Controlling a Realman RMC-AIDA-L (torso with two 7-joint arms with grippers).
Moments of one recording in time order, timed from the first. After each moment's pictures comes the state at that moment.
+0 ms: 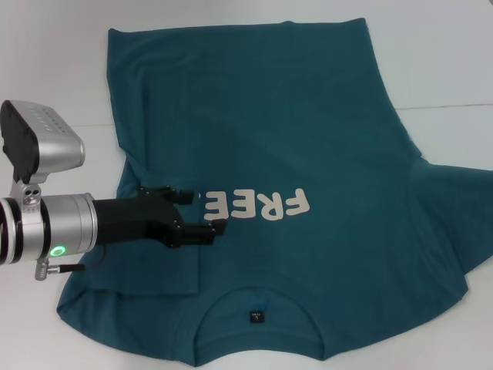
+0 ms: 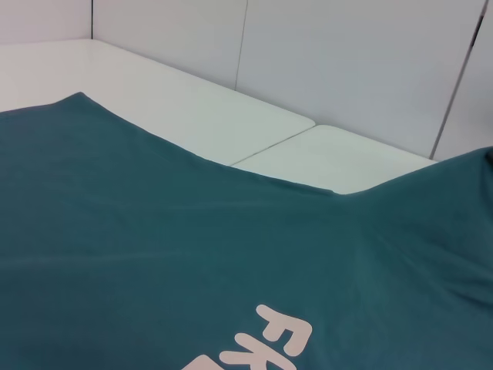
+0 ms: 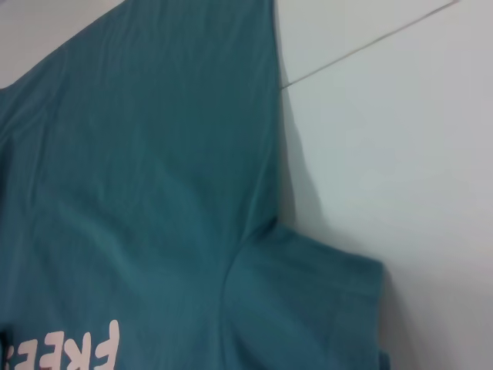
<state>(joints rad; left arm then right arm) -0.59 -2.16 0.96 0.81 2.02 1.20 -1.63 0.54 1.81 -0.47 -0.85 -2.46 -1.49 2.54</state>
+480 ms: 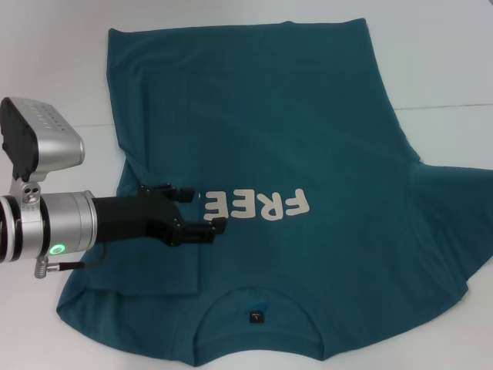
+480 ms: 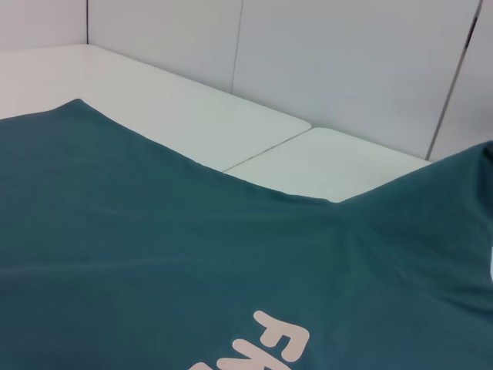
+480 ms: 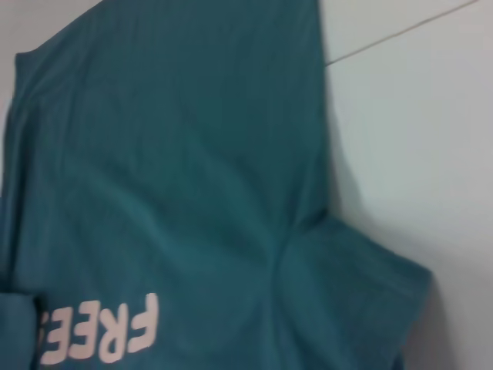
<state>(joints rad) -0.59 -2.16 0.96 0.82 2.02 1.21 -1.63 0.59 1.81 -0.47 -0.88 -2.51 -1.56 2.57</state>
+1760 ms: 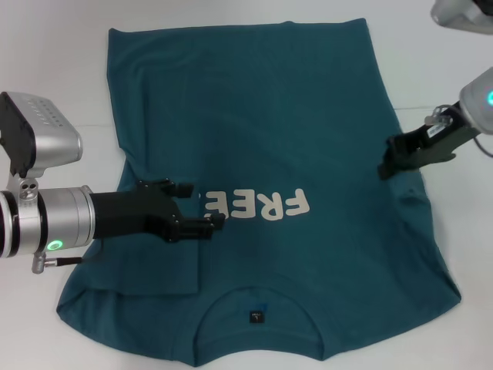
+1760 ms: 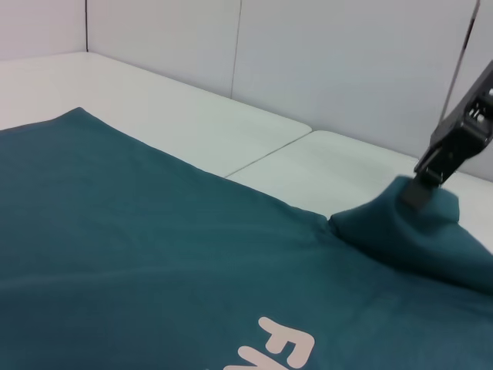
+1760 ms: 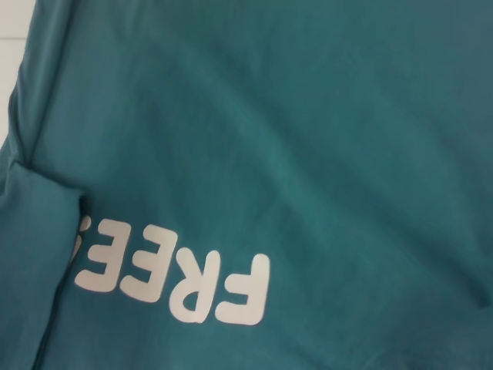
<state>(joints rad) -0.59 -2.16 0.96 0.84 2.02 1.21 -1.62 0.98 1.92 -0.76 -0.72 -2.76 -1.43 2.72</state>
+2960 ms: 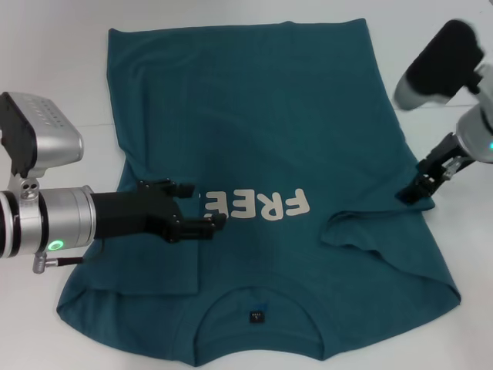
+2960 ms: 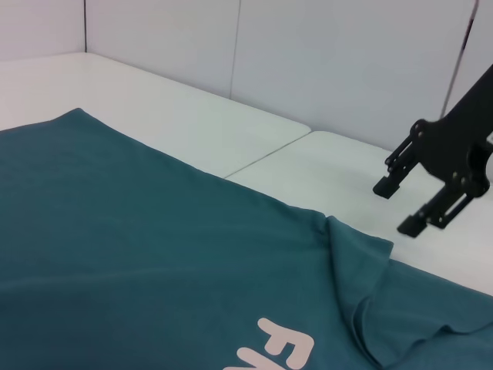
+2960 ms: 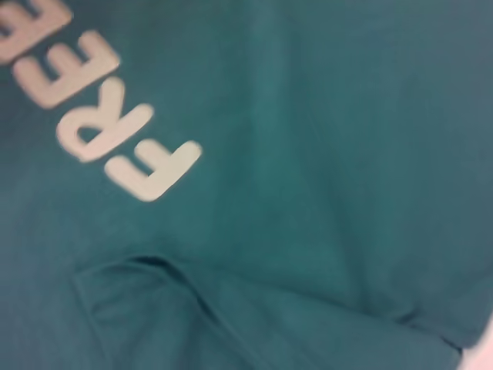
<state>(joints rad) -0.59 -2.16 0.96 0.84 2.02 1.21 -1.62 0.84 2.04 -1.03 -0.94 -2.92 -1.27 2.26</state>
